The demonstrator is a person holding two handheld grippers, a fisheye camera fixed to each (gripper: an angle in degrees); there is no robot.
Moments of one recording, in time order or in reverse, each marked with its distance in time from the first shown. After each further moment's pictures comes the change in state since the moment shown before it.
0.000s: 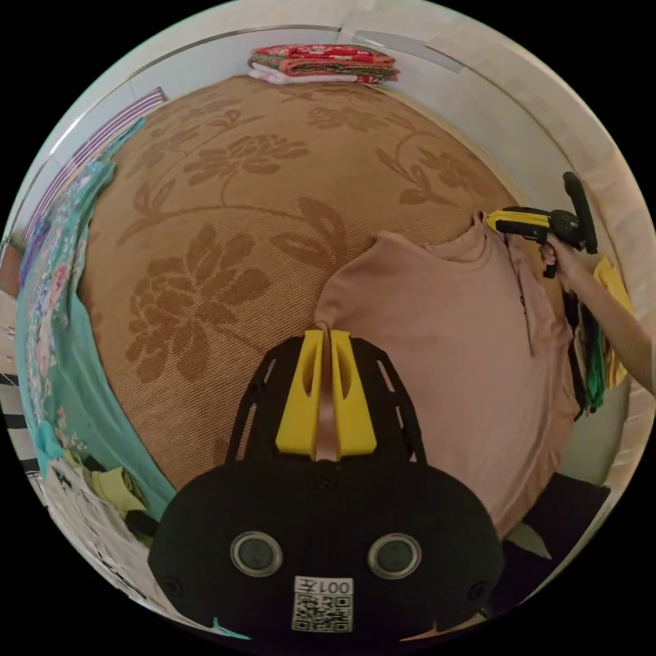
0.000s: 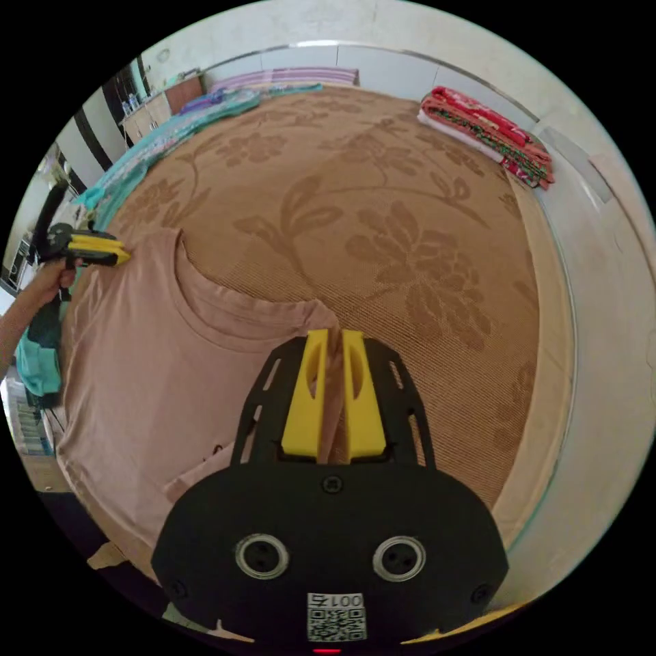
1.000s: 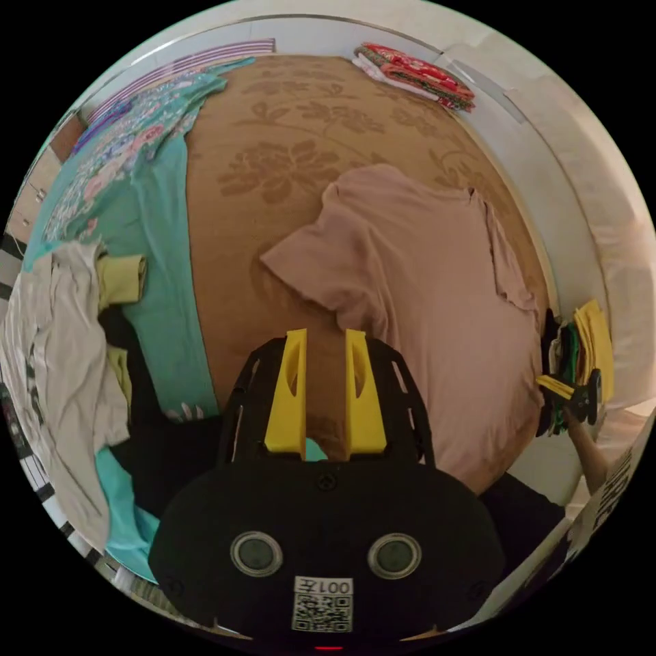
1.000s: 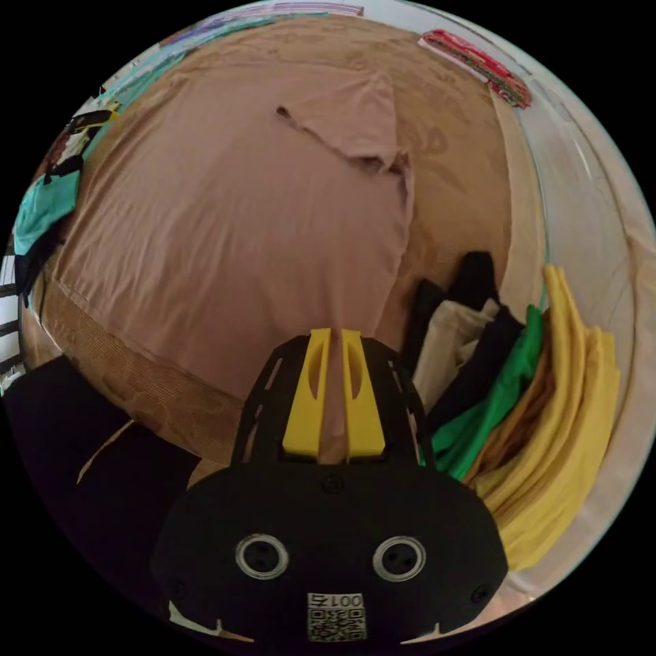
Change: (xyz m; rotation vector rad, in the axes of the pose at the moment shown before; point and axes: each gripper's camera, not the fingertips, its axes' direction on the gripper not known) left arm -0.087 0.307 0.060 -0.056 0.040 -0.362; right arm -0.176 0.076 -0.162 -0.457 0.144 0.054
